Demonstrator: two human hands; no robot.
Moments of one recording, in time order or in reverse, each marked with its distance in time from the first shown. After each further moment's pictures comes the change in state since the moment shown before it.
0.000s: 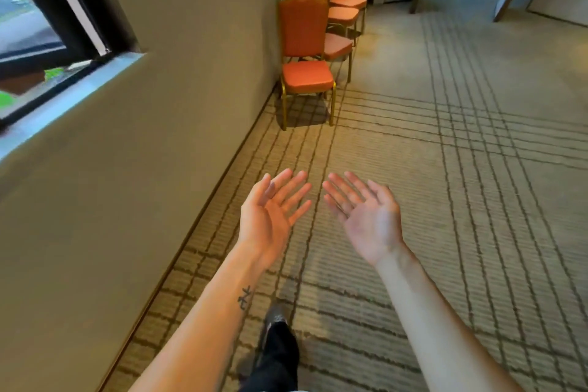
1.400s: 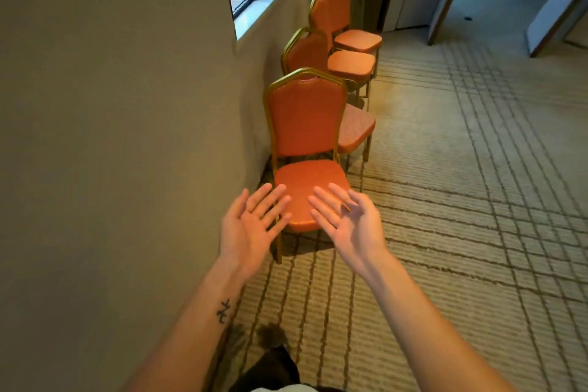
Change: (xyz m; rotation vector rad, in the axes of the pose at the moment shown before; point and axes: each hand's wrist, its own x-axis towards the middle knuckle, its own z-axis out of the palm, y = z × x) left_hand 1.107 0.348 0.051 -0.072 0.110 -0.087; right_hand 1.077 -0.286 0.298 -0.087 0.066 0.009
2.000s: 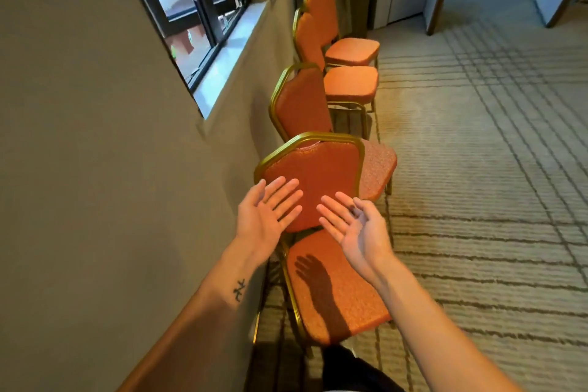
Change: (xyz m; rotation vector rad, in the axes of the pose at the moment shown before) left_hand 0.446 0.159 0.120 0.287 -0.081 -0.042; right_hand 0.415 -0.129 0.093 0.085 0.093 -0.058
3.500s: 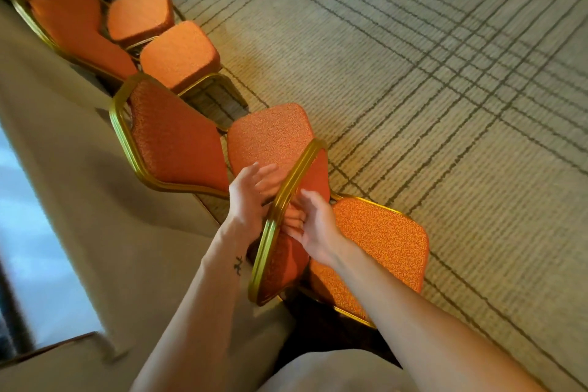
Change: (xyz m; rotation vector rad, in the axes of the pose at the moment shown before) left_hand 0.394 0.071 0.034 0.761 -0.416 -0.575; right_hand 0.295 0.014 0.098 0.308 0.480 -0.091
